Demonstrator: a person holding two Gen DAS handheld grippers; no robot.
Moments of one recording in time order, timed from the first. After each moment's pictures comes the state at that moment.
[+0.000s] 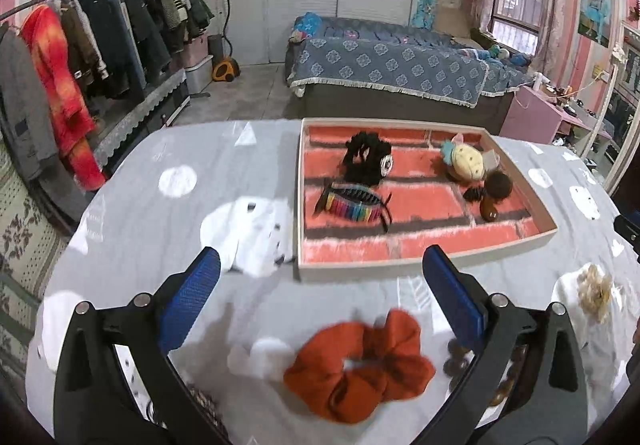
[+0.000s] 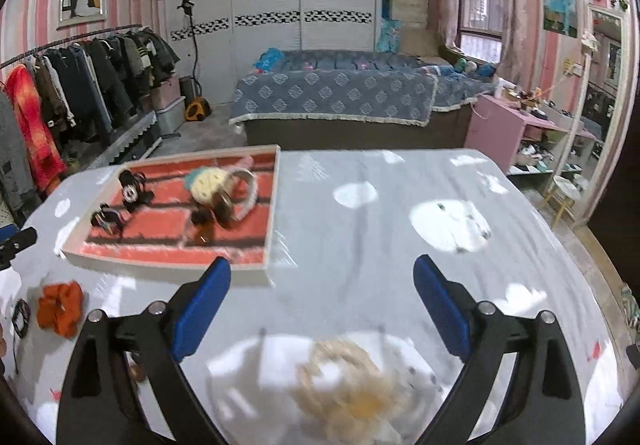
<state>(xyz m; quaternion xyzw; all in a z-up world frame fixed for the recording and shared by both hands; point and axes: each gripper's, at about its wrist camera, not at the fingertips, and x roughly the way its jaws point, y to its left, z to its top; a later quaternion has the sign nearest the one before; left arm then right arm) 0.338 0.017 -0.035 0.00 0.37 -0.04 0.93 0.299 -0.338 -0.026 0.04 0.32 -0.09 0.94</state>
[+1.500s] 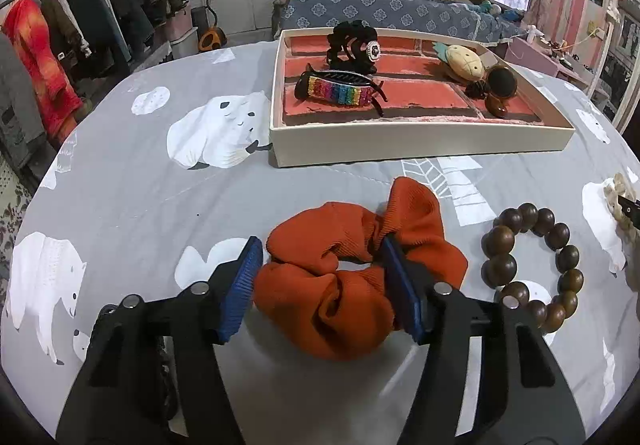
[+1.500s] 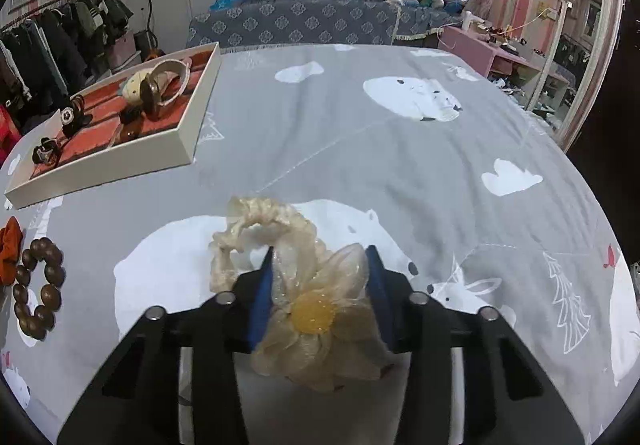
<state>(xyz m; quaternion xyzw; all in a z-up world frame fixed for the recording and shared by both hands) 0.314 0.005 -0.113 0.03 0.42 -0.06 0.90 0.279 -0.359 -0.110 0.06 0.42 -0.15 0.89</state>
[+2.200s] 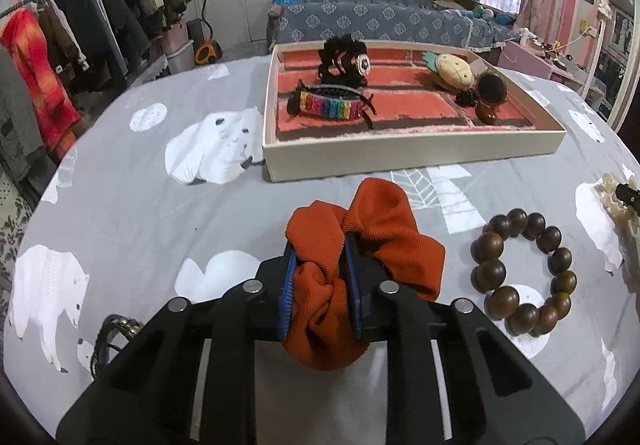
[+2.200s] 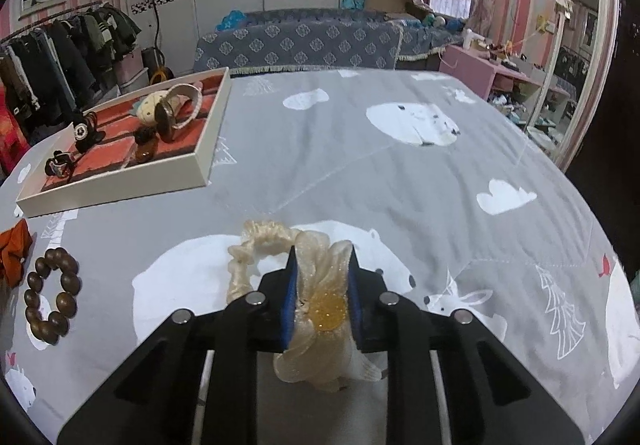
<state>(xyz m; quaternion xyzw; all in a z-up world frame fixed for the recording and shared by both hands) 0.311 0.001 -0.105 0.04 0.40 -0.07 0.91 0.273 -0.354 -0.097 0.05 0.38 -0.14 0.91</state>
